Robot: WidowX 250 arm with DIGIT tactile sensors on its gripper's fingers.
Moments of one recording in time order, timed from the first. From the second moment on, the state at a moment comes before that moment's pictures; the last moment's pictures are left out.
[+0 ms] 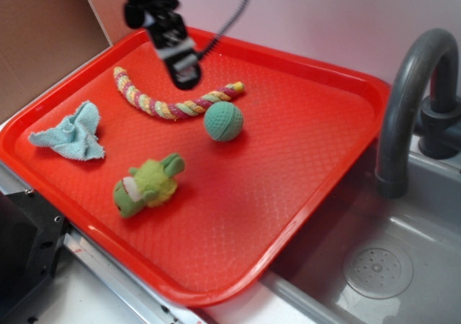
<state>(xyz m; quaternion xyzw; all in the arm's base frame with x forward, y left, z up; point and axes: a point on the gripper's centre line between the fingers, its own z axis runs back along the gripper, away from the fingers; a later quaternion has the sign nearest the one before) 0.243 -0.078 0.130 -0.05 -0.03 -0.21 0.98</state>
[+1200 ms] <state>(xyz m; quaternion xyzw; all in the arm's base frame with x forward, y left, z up) 0.265 -0.081 0.040 0.00 0.08 -0.23 0.97</state>
